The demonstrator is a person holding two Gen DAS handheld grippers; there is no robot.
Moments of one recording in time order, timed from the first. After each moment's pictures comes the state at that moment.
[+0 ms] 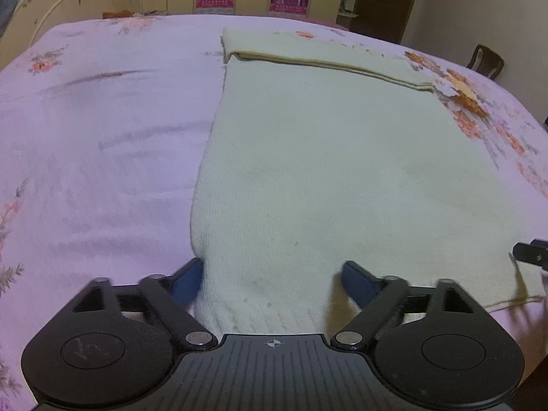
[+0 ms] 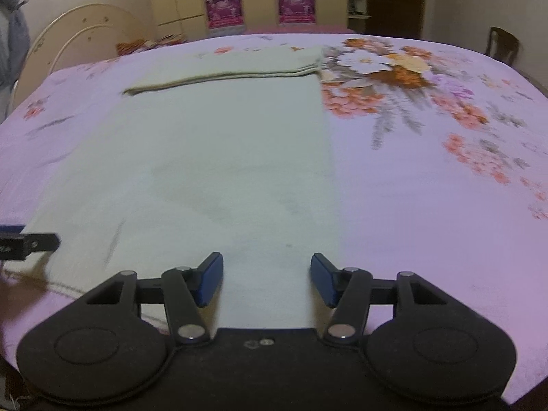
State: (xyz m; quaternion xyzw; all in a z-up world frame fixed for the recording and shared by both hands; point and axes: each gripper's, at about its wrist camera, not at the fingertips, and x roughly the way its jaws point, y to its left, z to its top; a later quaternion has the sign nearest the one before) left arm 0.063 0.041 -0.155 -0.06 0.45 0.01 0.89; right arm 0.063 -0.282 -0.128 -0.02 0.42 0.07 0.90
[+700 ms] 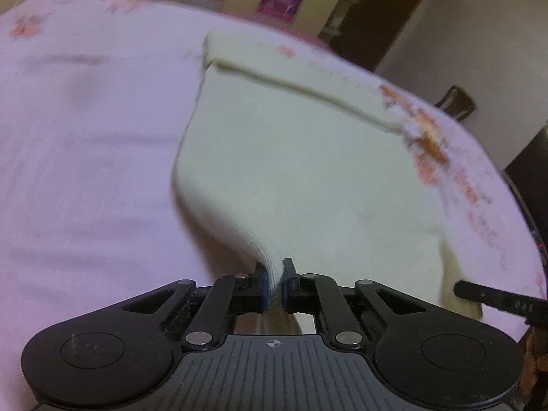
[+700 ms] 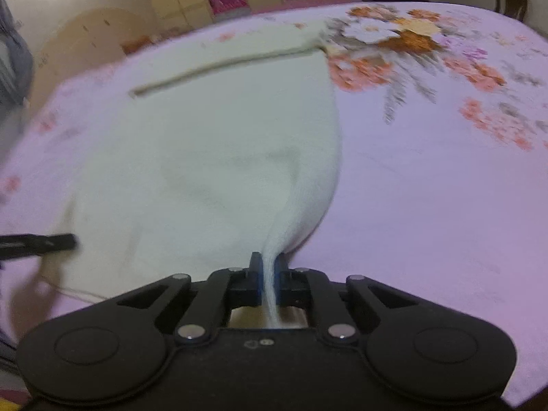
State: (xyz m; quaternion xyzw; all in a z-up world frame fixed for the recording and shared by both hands) left arm 0.083 0.054 -0.137 -0.17 0.43 -0.06 0.89; right arm 0.081 -0.292 -0.120 0.07 0.45 0.14 0.88
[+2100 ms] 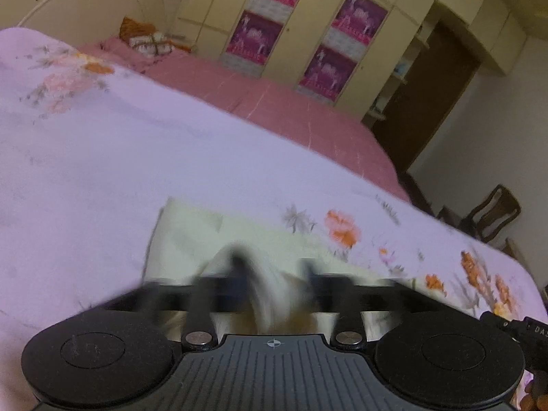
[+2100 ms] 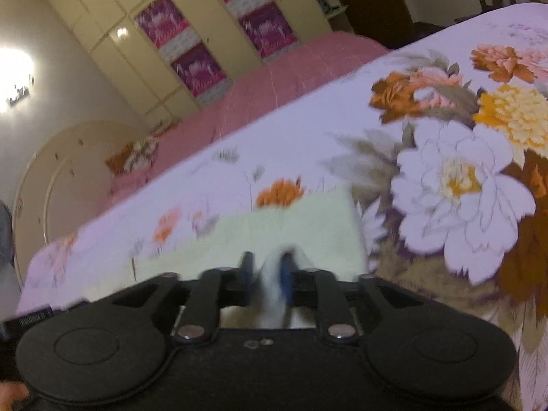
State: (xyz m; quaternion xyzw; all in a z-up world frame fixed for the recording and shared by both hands) left arm 0.462 0.079 -0.151 -0.23 0.32 0.05 0.92; right arm 0.459 -0.305 -0.132 0.21 0.36 0.11 0.90
